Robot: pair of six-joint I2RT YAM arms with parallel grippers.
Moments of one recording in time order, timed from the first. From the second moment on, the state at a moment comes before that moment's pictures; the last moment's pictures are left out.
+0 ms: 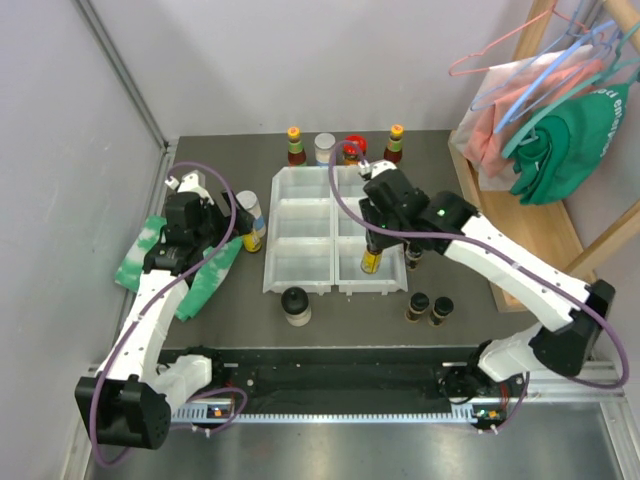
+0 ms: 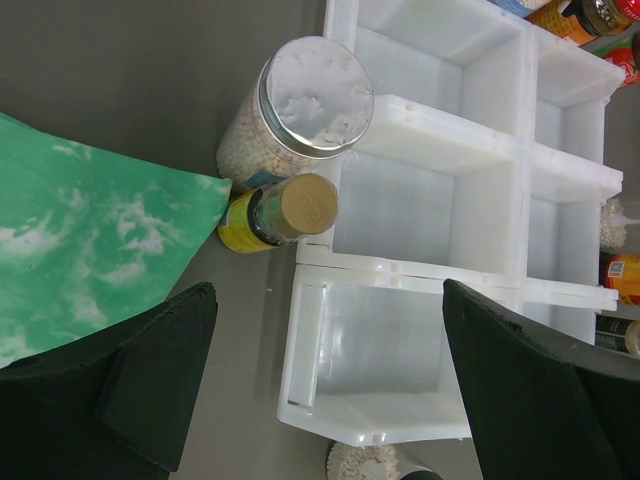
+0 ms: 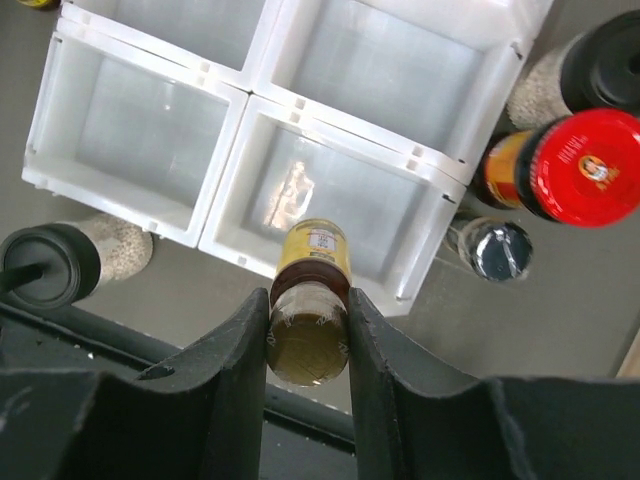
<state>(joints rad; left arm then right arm) -0.08 1.01 0.87 -0.40 0.09 -0.48 0.85 1.38 1.50 -0.98 0.28 0.38</state>
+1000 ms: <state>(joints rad) -0.08 1.01 0.87 -0.40 0.06 -0.46 0.88 1.70 1.47 -0.72 0.32 0.38</state>
